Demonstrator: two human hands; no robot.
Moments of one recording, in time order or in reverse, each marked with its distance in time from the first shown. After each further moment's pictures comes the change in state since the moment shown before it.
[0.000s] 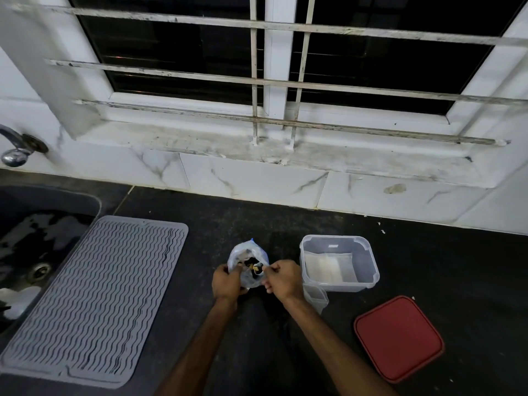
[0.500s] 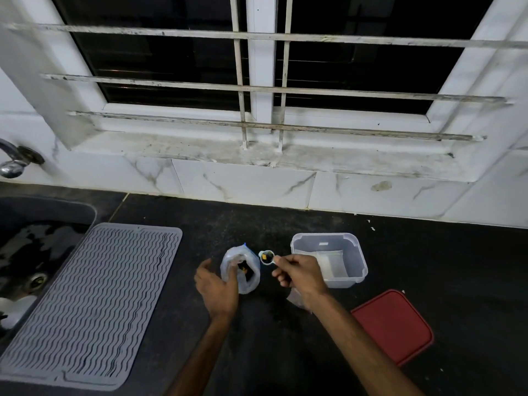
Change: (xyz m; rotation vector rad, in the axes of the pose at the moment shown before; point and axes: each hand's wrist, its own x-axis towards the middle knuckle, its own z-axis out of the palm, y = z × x) left_hand -0.048 0.005 -0.006 0.254 0.280 0.394; right_hand -0.031 -0.016 -0.075 0.464 -0.135 0.087
